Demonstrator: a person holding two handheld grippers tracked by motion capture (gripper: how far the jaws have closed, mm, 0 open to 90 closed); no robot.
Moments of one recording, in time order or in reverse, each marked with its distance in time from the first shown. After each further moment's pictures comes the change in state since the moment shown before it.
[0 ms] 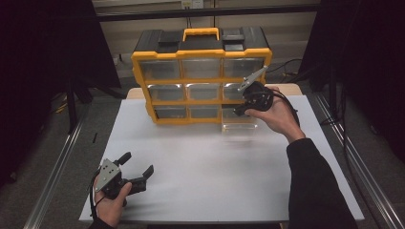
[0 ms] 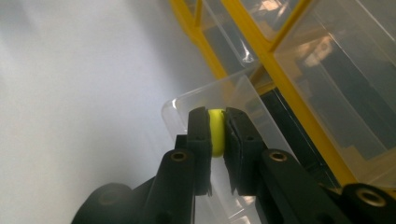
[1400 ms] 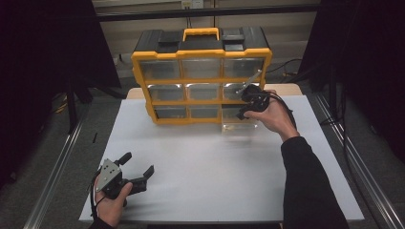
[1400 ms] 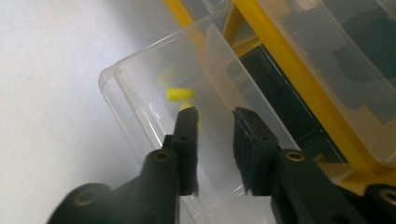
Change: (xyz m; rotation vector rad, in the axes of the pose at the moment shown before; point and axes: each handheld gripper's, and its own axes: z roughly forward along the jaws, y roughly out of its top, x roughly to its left) left arm 0.000 0.000 0.001 0.011 -0.005 0.007; right arm -0.020 -0.014 0.033 0.125 -0.032 0.092
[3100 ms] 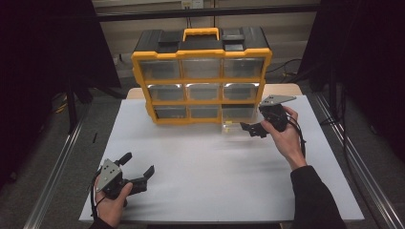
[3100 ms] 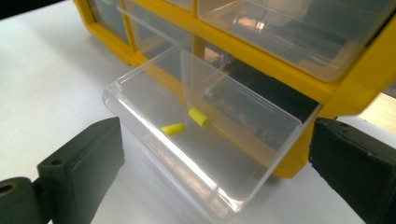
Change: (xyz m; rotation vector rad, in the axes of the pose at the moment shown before) left arm -0.001 0.000 0.000 -0.005 0.000 -0.008; right arm 0.030 -0.075 -0.009 -0.437 -0.164 0.228
